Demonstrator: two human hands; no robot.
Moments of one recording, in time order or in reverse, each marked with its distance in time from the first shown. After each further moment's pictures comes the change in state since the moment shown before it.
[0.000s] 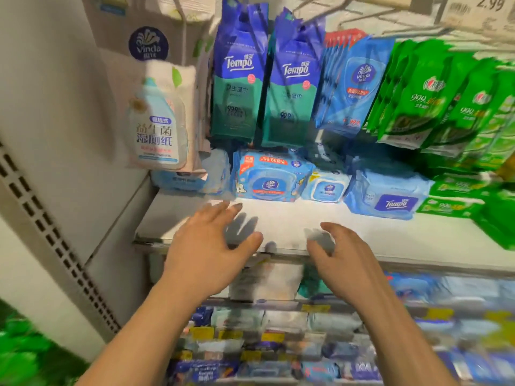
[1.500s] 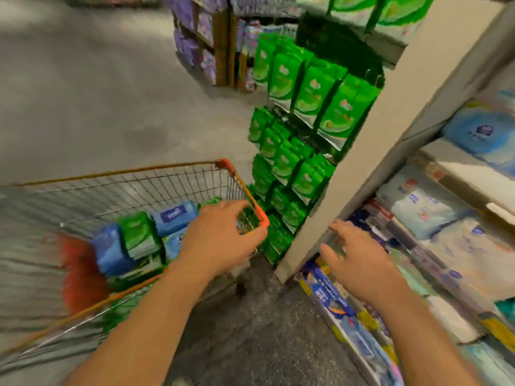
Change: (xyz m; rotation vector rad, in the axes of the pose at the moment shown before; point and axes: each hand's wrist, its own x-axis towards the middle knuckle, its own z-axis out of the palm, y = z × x) left_hand -0.466 -0.065 -0.103 0.071 0.202 -0.996; right_hand -0.292 -0.134 0.109 -0.187 -0.660 -0.880
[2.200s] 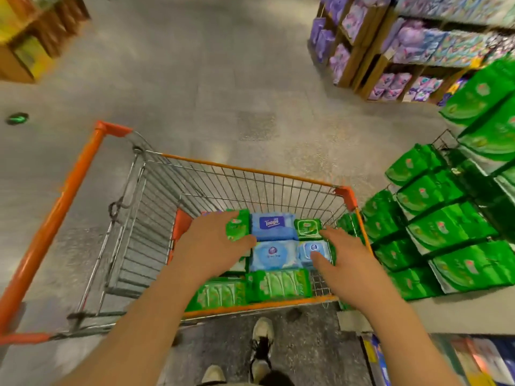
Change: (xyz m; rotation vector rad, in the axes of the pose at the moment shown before) left_hand 0.012 -0.235 -0.089 -0.230 0.187 -0.465; right_hand 0.141 -0.238 0.101 -0.021 -0.285 -0.415
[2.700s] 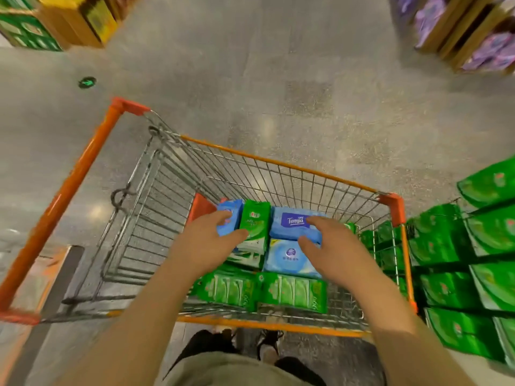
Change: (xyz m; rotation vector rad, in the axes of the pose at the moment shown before) left_hand 0.061 -0.009 0.030 -0.069 0.010 -0.380; right_hand 0.138 0.013 0.018 0.031 -0.270 -0.208
